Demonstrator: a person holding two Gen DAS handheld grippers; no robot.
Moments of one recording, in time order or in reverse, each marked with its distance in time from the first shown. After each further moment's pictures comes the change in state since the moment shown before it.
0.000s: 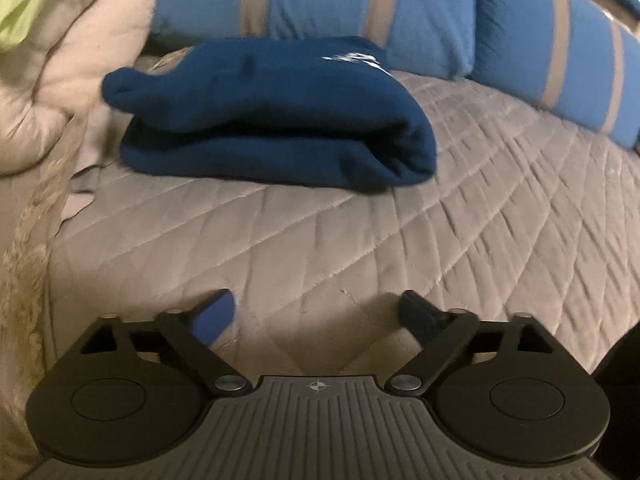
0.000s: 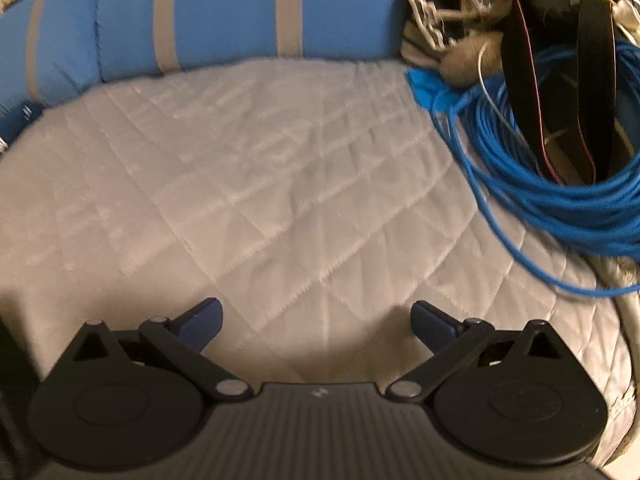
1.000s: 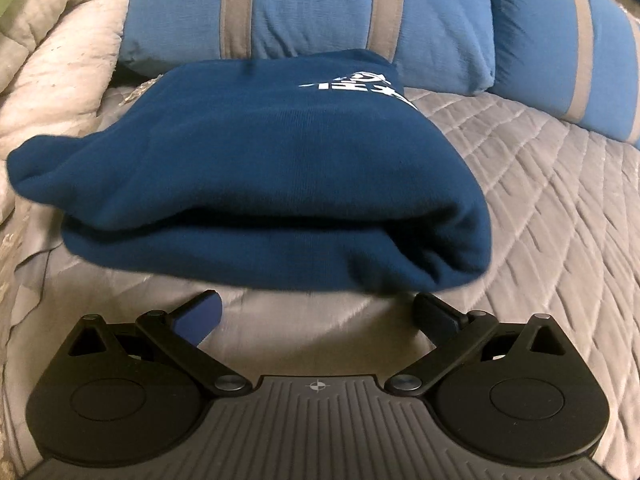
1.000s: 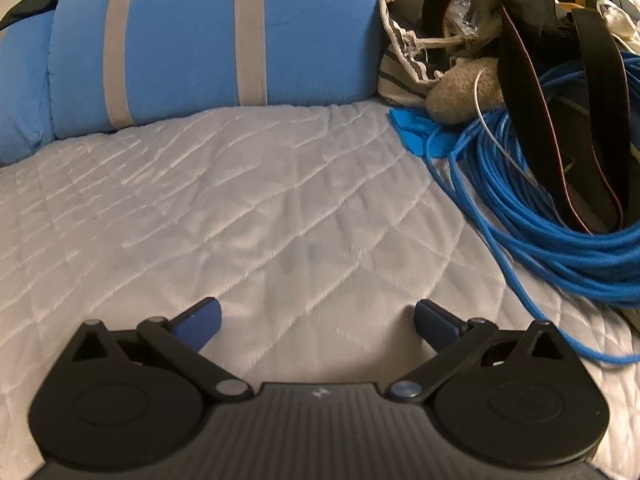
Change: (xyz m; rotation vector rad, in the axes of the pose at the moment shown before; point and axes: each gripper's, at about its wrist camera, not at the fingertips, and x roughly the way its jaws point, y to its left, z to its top) left arm 0.066 0.008 0.057 0.011 -0.034 0.033; right arm 0.062 0.002 0.046 0.087 -0.143 -0.069
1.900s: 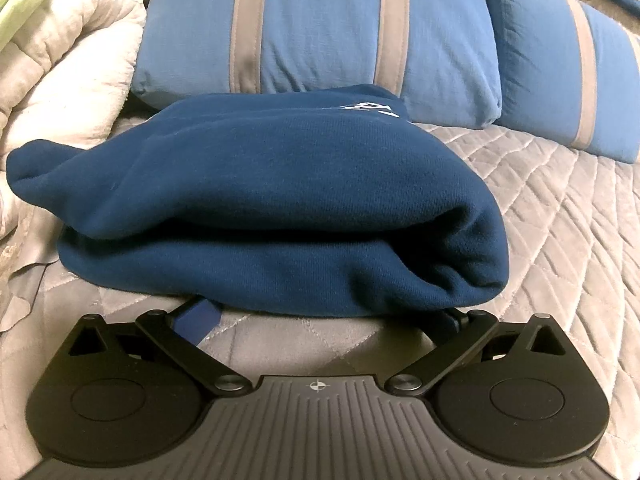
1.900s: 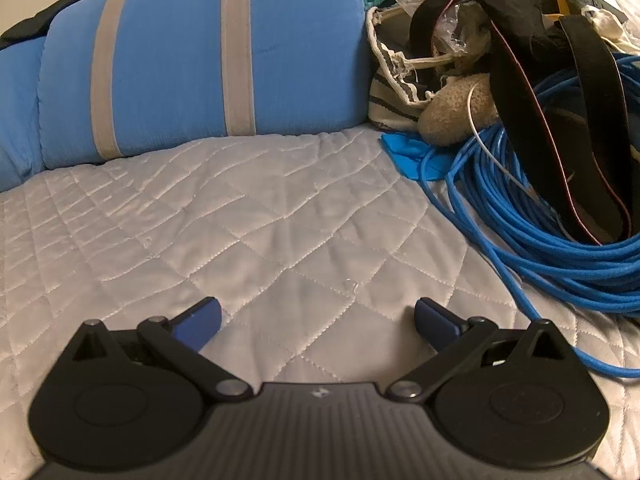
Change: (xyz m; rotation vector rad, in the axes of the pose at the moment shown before) left arm 0.006 -0.004 -0.016 -0.008 -0.157 0.039; right arm 0.012 -0.003 -0.003 0.038 -0.103 -0.006
